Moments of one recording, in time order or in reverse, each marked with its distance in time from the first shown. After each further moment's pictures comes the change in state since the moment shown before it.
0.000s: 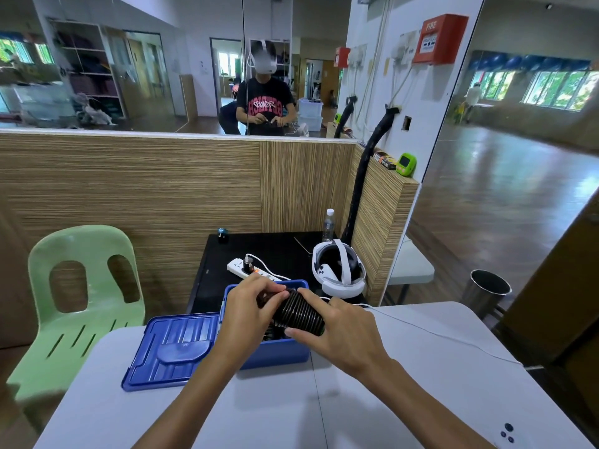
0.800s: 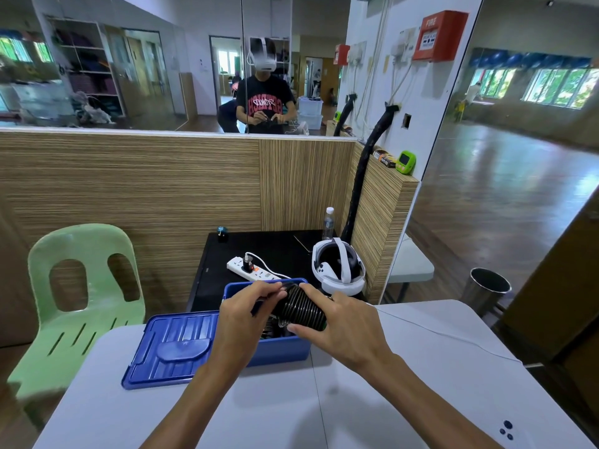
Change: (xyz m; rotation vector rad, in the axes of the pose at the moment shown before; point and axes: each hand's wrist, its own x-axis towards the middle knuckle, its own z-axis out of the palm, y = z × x) left_hand -0.017 -0.007 0.002 -0.066 0.110 0.194; right_hand 0.004 0.007 0.007 -0.160 0.177 -0.034
